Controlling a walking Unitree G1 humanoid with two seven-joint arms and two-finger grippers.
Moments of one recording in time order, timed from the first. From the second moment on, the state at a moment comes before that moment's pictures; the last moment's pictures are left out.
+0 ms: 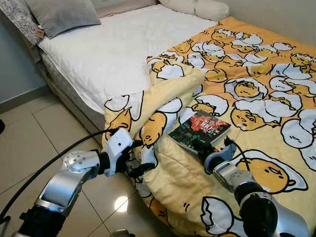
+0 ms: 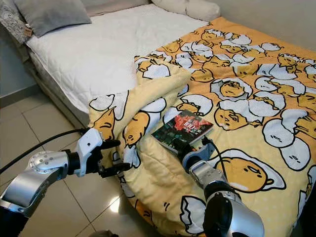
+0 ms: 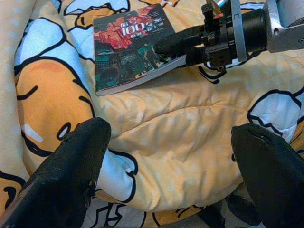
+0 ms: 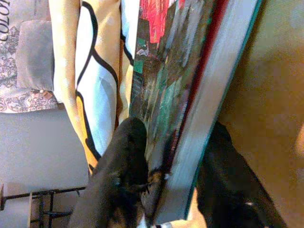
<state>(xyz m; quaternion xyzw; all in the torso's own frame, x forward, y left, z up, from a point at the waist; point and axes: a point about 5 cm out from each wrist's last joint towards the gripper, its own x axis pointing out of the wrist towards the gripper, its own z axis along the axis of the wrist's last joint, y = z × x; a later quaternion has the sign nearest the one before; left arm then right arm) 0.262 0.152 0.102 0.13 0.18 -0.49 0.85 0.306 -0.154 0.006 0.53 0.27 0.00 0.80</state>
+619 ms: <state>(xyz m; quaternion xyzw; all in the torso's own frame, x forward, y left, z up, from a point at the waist) 0.262 0.149 0.099 0.12 0.17 -0.47 0.86 0.308 -0.164 0.008 0.50 0.23 -0.02 0.83</state>
